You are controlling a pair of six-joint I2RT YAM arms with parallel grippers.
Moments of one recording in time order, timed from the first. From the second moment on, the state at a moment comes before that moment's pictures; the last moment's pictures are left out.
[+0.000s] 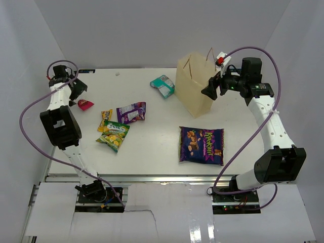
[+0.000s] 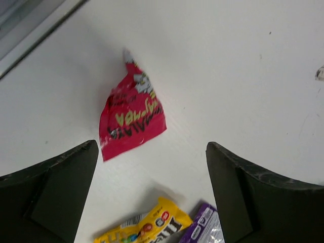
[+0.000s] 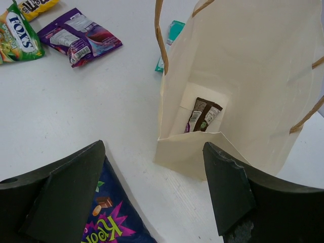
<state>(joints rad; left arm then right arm) 0.33 2.03 1.75 -0.65 -0.07 -0.60 0.09 1.45 1.46 -0.53 -0.77 -0.46</state>
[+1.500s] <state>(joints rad) -0.23 1.90 1.88 0.05 0.58 -0.74 0.02 1.35 1.39 -0.53 -0.77 -0.43</state>
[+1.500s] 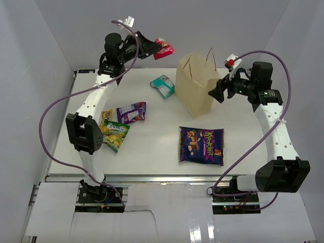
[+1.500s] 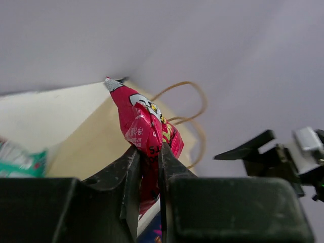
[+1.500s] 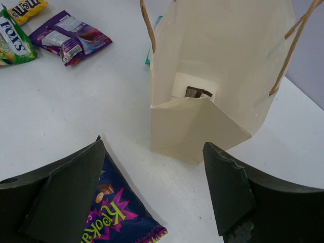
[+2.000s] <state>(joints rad) -0.50 2.25 2.39 0.16 0.48 -0.75 -0.03 1.27 1.33 -0.53 -0.77 -0.43</state>
